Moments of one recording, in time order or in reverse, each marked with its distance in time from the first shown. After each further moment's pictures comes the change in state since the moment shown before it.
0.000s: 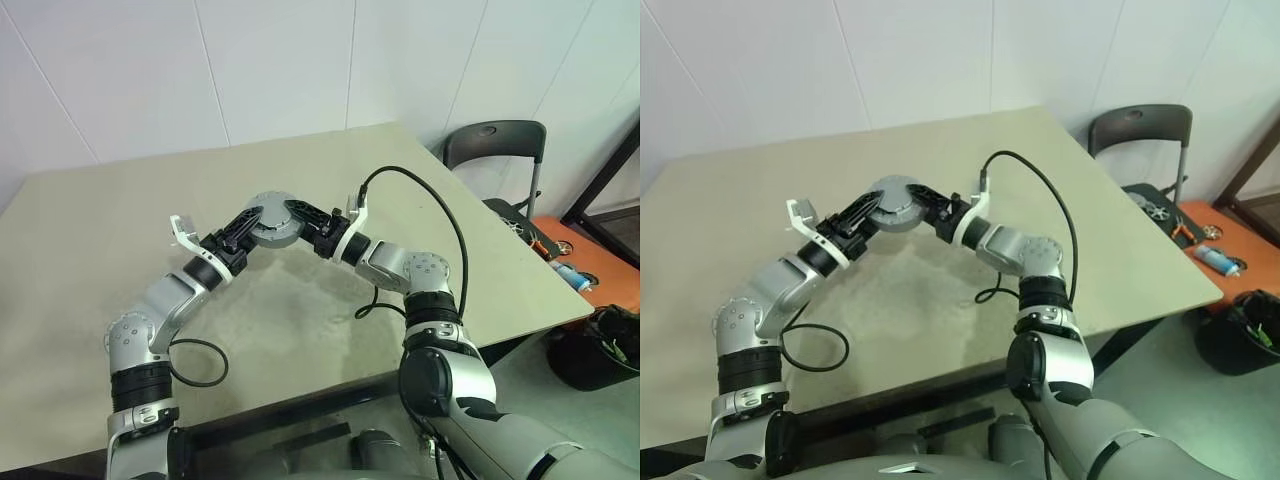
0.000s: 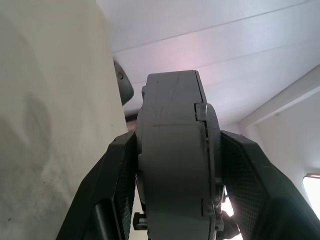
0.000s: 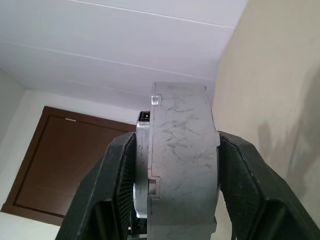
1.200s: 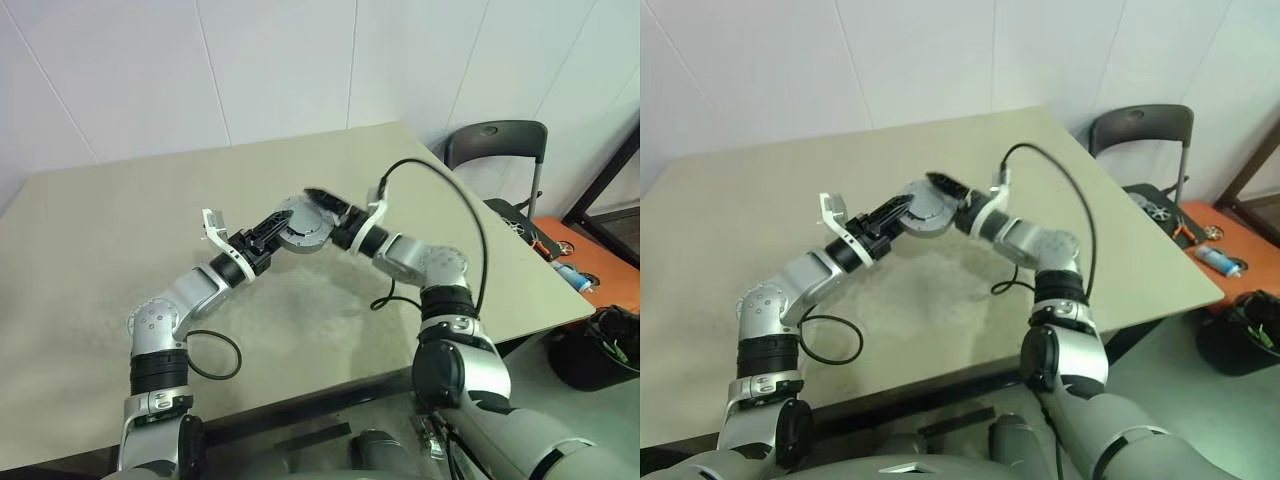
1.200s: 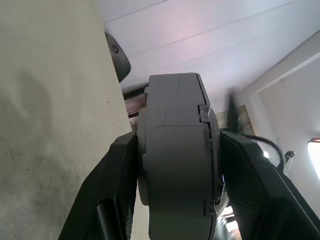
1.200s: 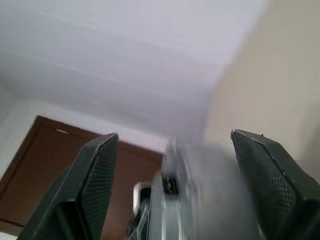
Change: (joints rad) left arm -0.070 -0.012 -0.054 0.047 0.128 0.047 -0.113; right arm -0.060 -0.143 -0.066 0.027 0.012 -0.024 0.058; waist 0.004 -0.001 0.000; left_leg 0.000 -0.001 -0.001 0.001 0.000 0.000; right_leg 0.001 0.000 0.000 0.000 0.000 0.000
